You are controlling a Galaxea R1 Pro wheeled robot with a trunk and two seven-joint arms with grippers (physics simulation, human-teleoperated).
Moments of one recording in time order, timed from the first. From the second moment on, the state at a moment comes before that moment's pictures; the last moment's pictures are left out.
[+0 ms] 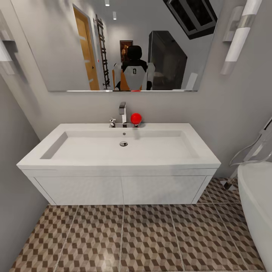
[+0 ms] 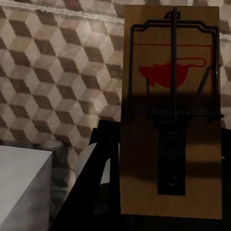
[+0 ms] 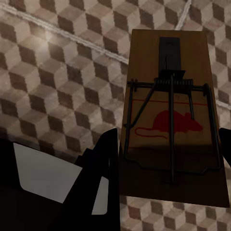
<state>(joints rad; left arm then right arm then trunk) -0.34 0.08 -1.35 -0.07 1.50 -0.08 0.00 -0.32 0.05 0.48 0.02 -0.04 -0.26 -0.17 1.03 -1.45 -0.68</state>
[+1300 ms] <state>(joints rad) -0.94 0.02 -1.34 -0.06 1.50 0.12 0.26 -0.90 0.10 0.38 -0.20 -0.24 0.36 -0.17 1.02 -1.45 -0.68</state>
